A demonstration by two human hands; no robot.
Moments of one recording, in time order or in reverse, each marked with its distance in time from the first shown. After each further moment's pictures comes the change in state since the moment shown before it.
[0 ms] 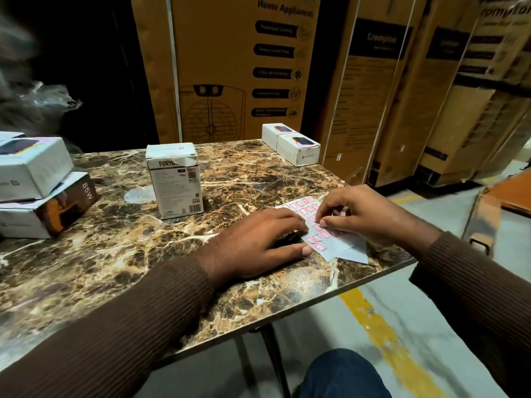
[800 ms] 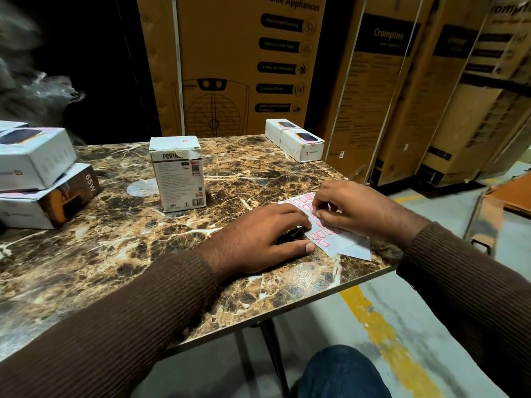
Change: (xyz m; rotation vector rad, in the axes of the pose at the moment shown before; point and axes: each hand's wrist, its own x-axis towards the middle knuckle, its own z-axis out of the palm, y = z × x) left_hand 0.001 0.000 0.002 0.000 0.024 0.023; right_hand 0.015 -0.010 0.006 -0.337 -0.053 -0.101
